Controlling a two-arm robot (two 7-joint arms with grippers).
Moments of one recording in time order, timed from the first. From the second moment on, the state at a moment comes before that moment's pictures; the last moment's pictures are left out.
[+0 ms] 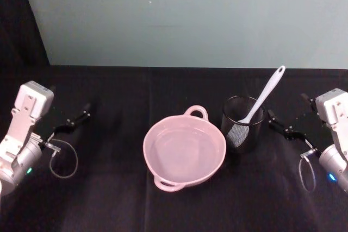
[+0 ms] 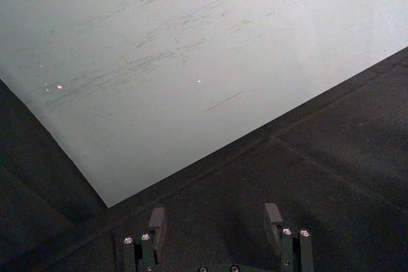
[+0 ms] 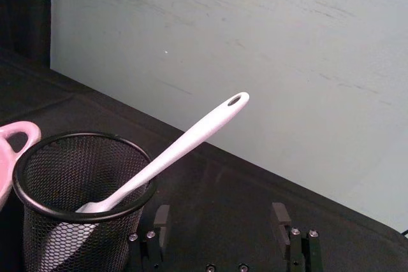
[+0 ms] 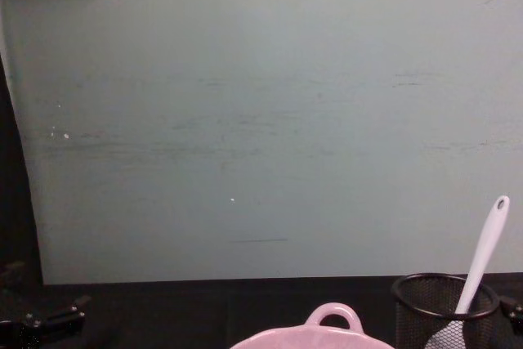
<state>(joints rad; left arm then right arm) -0.20 0.60 0.45 -1.41 -0.25 -0.12 0.03 0.20 0.60 -0.45 -1.41 0.25 -0.12 -0.03</state>
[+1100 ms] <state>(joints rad) -0.20 0.60 0.45 -1.41 -0.25 -0.12 0.03 0.12 0.63 -0.40 -1.52 0.22 -0.11 -0.06</state>
